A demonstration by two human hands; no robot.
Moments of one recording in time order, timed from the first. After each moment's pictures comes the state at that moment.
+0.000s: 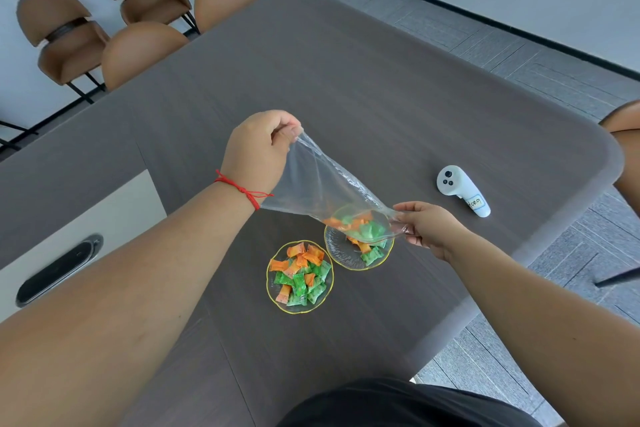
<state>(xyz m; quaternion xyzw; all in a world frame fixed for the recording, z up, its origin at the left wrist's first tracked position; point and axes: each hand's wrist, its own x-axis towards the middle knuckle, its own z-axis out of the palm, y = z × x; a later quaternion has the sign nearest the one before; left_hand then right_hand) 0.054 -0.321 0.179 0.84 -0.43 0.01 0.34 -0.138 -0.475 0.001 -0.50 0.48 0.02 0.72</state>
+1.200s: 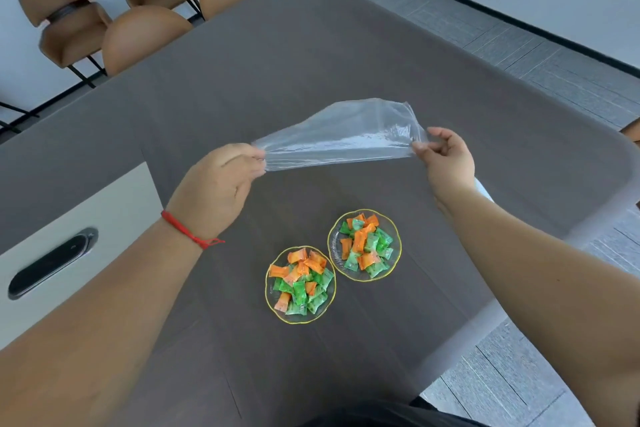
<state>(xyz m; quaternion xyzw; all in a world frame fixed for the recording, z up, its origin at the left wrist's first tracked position) 0.108 -0.258 0.146 0.80 -0.56 0.11 0.18 -0.071 -0.535 0.020 -0.56 0.45 -0.31 0.63</state>
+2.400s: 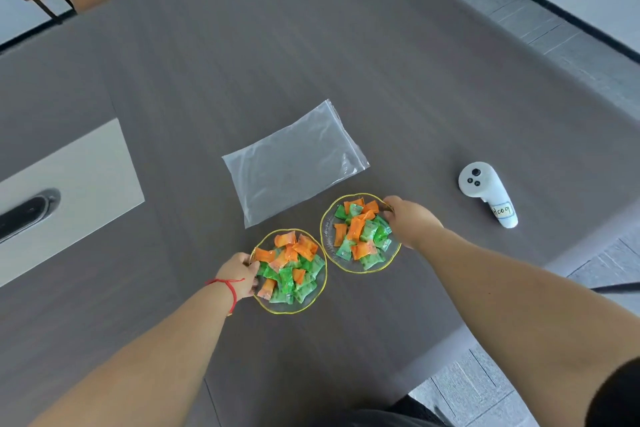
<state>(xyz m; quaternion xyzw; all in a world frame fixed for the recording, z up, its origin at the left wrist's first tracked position) 0.076 -0.185 -0.092 0.88 0.08 -0.40 0.25 -0.071 -0.492 -0.108 -0.87 0.33 0.19 0.31</state>
